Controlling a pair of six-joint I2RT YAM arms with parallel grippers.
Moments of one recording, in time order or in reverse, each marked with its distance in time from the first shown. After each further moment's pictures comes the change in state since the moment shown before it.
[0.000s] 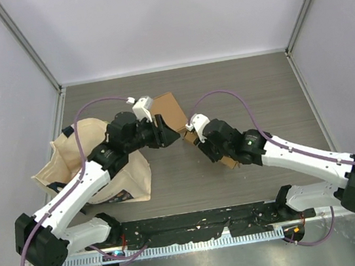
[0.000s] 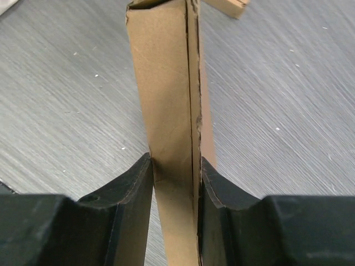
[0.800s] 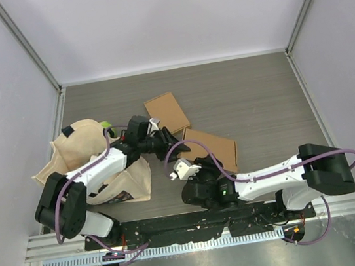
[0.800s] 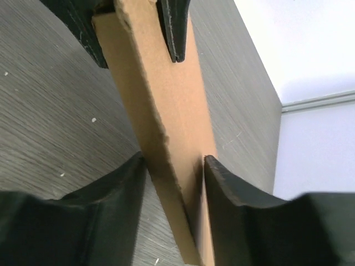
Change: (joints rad) left arm 0.064 0.341 -0.092 0.107 0.381 -0.654; right arm 0.501 0.288 -0.193 0.348 0.924 -0.075
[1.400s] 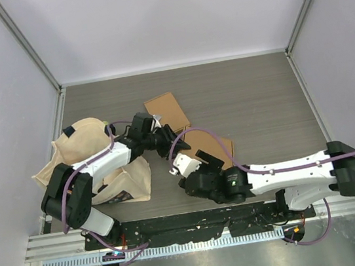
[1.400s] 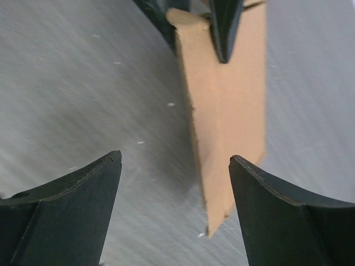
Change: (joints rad) left arm -0.005 0.086 0.065 -0.033 -0.080 0.101; right arm -0.041 -0.183 0.146 -0.296 -0.478 0.190
